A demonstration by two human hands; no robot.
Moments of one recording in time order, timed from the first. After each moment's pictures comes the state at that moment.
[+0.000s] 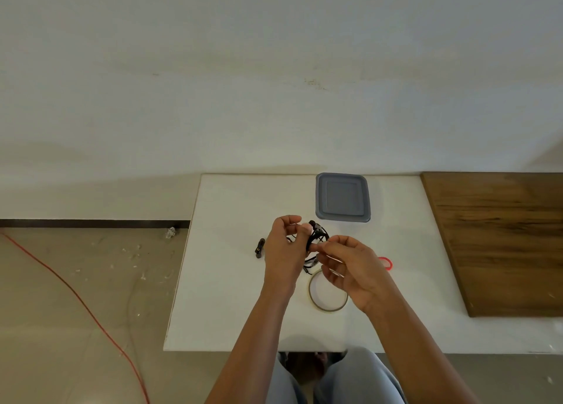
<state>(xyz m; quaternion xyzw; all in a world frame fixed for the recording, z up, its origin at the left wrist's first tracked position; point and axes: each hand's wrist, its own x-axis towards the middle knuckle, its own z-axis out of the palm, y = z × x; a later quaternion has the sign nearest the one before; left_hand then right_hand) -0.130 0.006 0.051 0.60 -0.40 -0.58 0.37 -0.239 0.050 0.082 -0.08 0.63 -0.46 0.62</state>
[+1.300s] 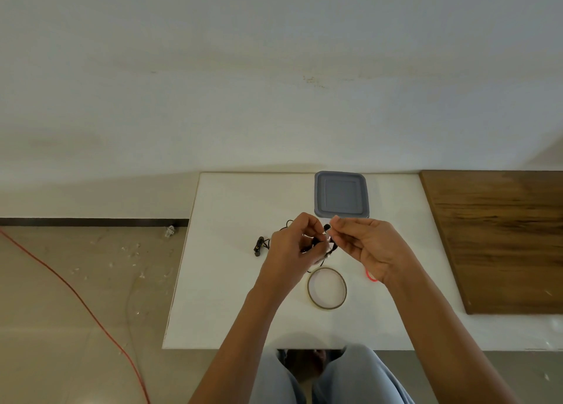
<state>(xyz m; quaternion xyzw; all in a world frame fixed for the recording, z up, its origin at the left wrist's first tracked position) -0.117 0.012 0.060 0.45 -0.65 -0.51 0.32 -0.270 0.031 0.097 -0.11 0.61 -0.49 0.61</state>
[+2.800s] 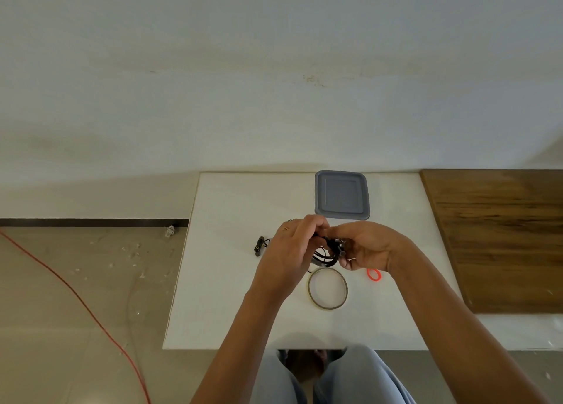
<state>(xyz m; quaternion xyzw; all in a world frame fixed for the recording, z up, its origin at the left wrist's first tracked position) -0.112 0.012 0.059 0.40 -0.81 -0.27 0.32 -0.280 0.011 0.087 -0.18 0.64 -0.22 0.71</state>
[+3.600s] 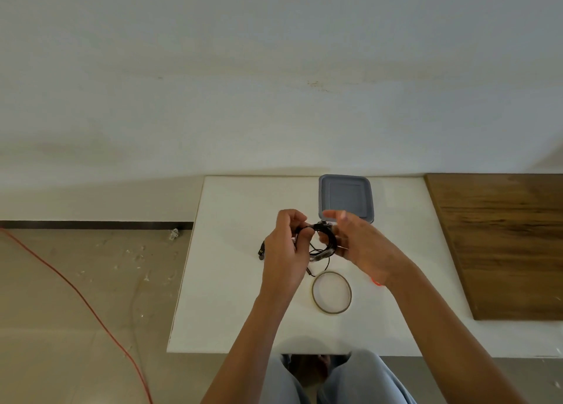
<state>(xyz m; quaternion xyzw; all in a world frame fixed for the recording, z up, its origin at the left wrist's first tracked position) -0.118 0.009 0.058 0.54 -0.62 -0.42 0.38 -0.274 0.021 0.070 -0.27 0.56 -0.39 0.68</state>
